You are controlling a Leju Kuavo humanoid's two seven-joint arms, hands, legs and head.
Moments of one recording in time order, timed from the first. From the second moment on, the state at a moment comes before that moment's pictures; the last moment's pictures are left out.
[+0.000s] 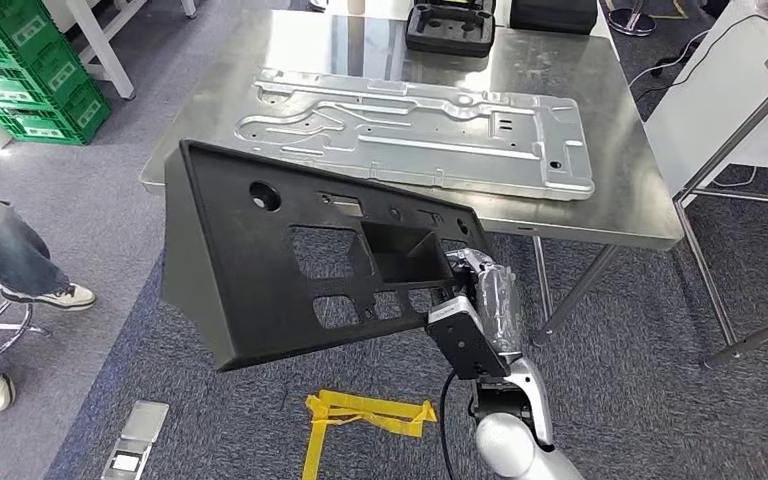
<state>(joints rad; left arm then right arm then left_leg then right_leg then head) -0.10 0.16 -0.10 -0.19 0.22 -0.01 -0.39 -0.38 0.02 0.70 -1.41 0.36 -0.47 0.00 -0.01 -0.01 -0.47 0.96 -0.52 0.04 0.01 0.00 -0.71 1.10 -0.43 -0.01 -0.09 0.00</state>
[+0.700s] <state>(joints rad) -0.13 0.16 -0.11 -0.19 0.21 -0.02 -0.37 -0.39 0.04 0.73 -1.35 0.36 -0.47 0.01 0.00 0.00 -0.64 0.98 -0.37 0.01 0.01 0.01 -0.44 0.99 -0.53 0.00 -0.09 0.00</state>
